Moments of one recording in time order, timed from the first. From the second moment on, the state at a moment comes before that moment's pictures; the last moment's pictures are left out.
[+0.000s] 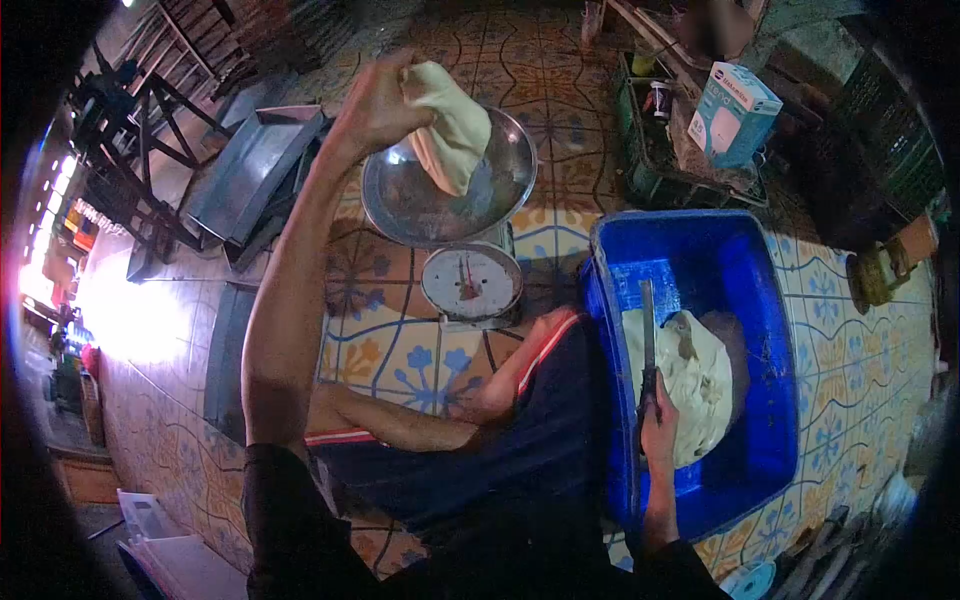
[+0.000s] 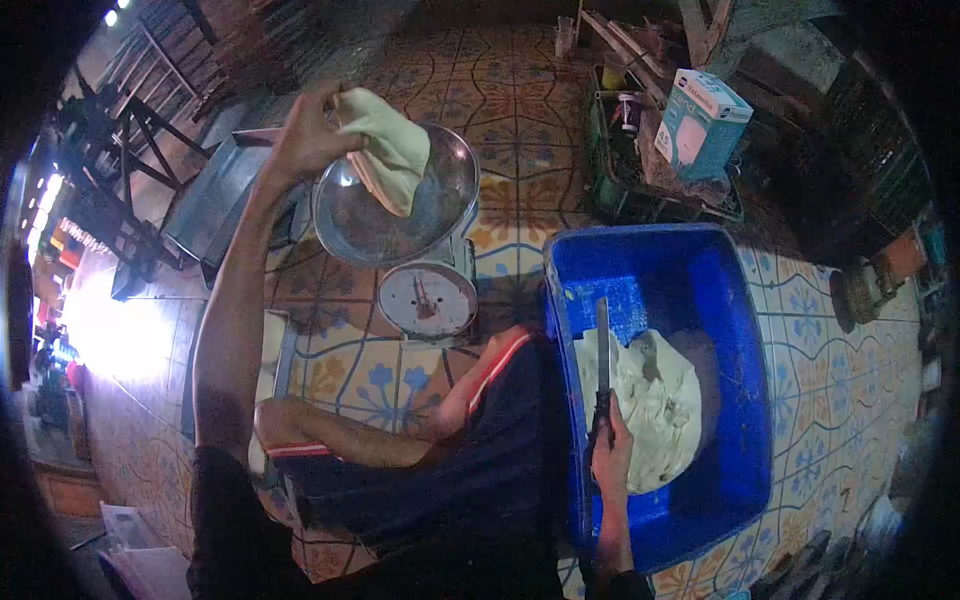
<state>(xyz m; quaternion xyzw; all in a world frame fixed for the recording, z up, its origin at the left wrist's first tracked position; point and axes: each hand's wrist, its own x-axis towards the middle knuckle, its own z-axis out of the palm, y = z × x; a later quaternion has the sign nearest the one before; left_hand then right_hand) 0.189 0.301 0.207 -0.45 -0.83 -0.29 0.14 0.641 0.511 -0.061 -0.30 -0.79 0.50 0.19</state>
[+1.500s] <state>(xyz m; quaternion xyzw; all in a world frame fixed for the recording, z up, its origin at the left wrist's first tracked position) 0.177 0.292 0.143 -0.31 -0.85 -0.34 0.25 0.284 0.380 0.071 -0.04 -0.77 0.61 0.19</state>
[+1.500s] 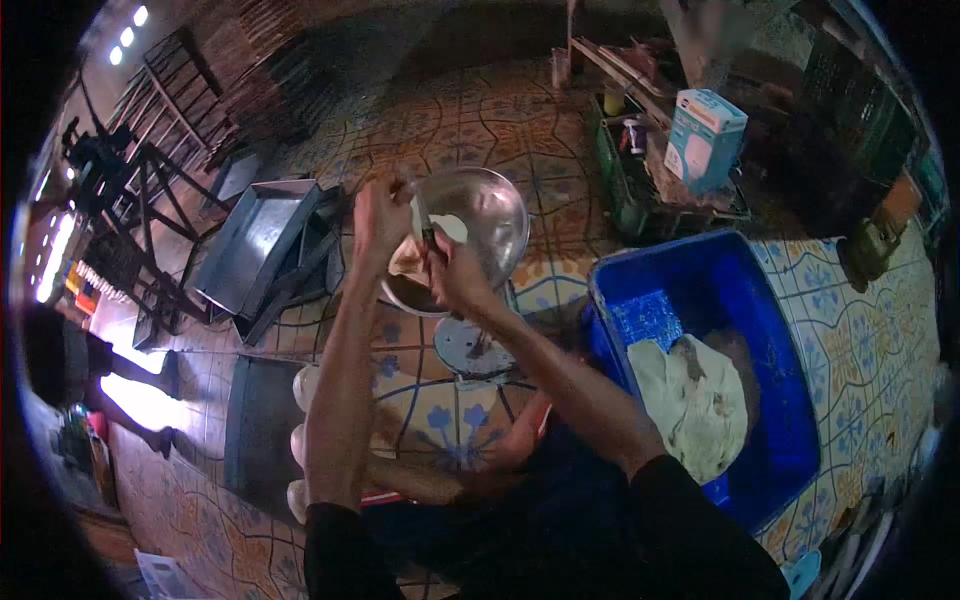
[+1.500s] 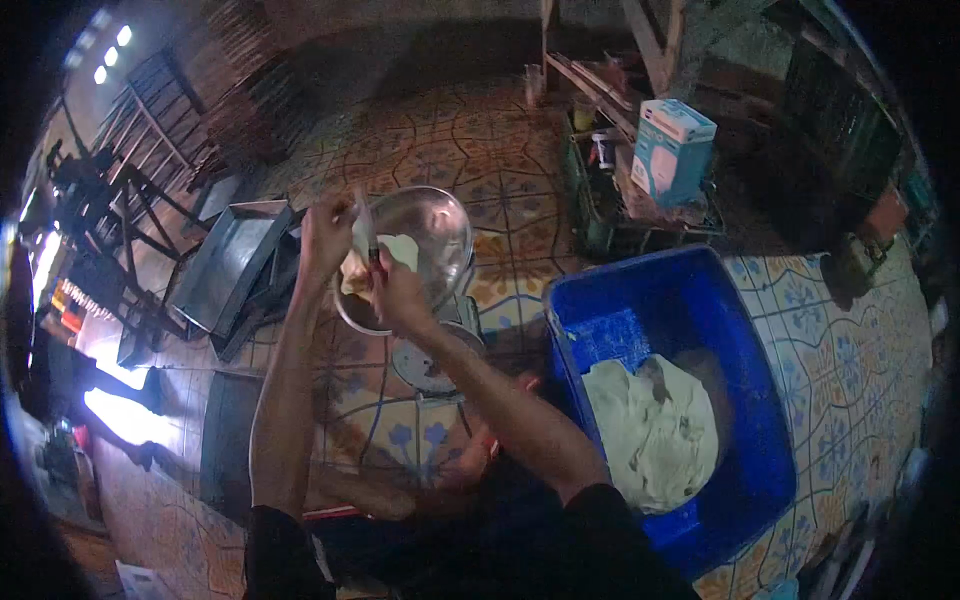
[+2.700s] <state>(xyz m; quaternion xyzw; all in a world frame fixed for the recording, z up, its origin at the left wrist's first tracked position) 0.562 0.432 -0.002 -0.70 -0.69 -0.13 -0.11 0.748 0.607 -0.037 -0.55 -0.57 0.51 0.31</state>
